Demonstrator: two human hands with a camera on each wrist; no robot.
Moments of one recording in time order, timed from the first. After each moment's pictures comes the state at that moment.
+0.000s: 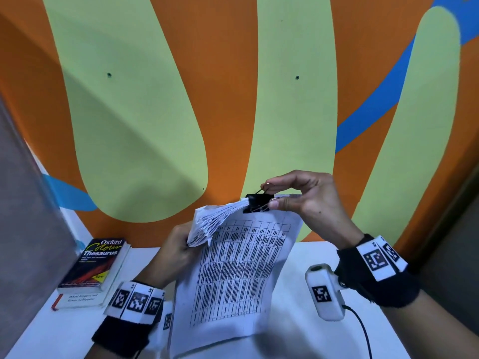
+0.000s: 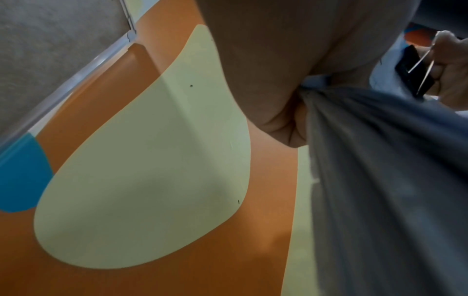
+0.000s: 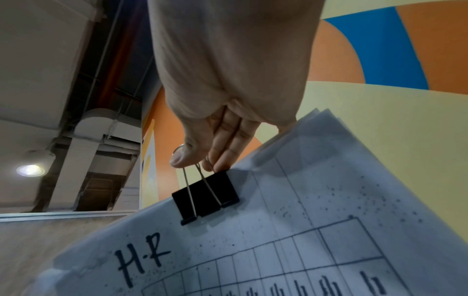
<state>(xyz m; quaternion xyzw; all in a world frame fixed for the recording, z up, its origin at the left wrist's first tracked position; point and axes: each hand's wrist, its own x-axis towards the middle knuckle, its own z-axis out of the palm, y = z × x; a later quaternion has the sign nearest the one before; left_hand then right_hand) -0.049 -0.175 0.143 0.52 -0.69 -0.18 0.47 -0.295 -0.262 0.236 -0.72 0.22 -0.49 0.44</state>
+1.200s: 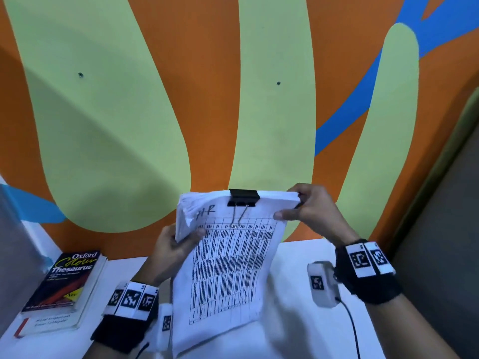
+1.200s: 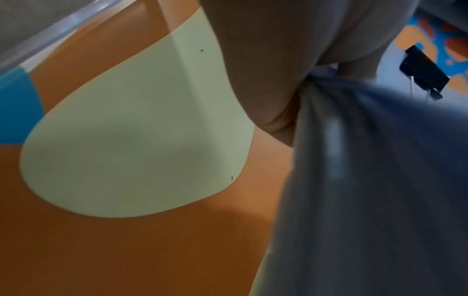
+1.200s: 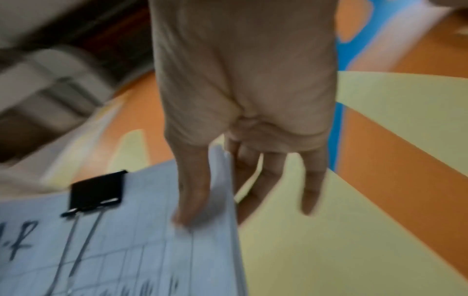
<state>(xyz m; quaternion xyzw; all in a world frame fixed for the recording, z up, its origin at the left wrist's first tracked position) -0.056 -0.197 0.139 0.50 -0.57 -0.30 0.57 -0.323 -0.282 0.220 -0.73 0.47 -0.38 0.33</state>
